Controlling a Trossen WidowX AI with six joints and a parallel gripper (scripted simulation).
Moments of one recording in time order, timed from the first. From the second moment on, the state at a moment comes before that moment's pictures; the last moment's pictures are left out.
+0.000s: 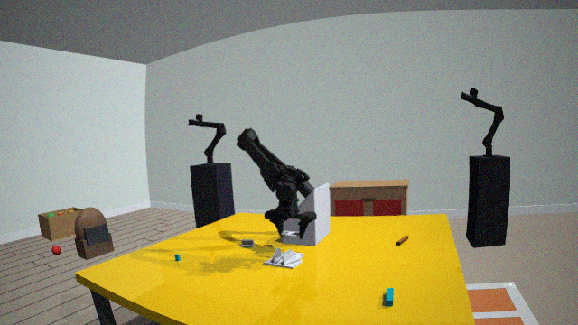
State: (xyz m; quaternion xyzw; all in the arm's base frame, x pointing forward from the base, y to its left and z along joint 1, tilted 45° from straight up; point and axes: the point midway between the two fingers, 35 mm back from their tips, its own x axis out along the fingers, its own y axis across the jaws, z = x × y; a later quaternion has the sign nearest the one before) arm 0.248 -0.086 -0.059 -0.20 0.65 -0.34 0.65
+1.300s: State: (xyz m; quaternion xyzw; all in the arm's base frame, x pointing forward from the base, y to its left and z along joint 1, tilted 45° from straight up) arm 0.251 -0.104 -0.076 -0.19 0.64 -0.35 0.66
